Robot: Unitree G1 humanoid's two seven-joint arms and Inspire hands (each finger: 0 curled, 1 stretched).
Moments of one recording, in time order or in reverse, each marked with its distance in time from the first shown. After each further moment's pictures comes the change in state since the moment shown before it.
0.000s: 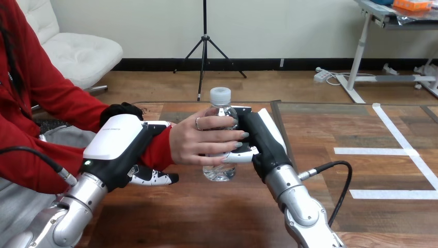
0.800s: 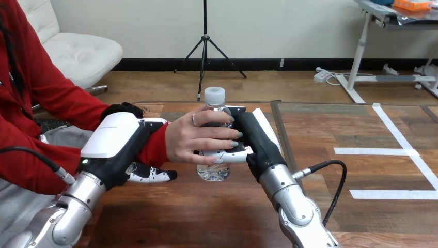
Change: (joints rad) left arm 0.002 -0.008 0.025 0.000 -0.002 0.009 -0.004; right arm 0.000 0.014 0.009 -0.017 -0.007 0.023 -0.011
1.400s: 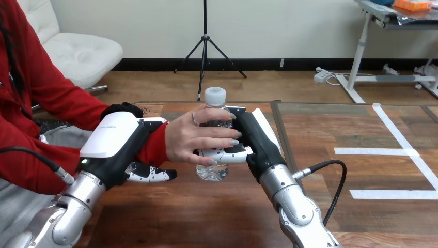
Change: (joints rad) left arm 0.001 -0.002 0.005 0.000 0.003 0.000 0.004; right arm 0.000 -0.005 0.004 -0.007 -0.007 0.016 0.009
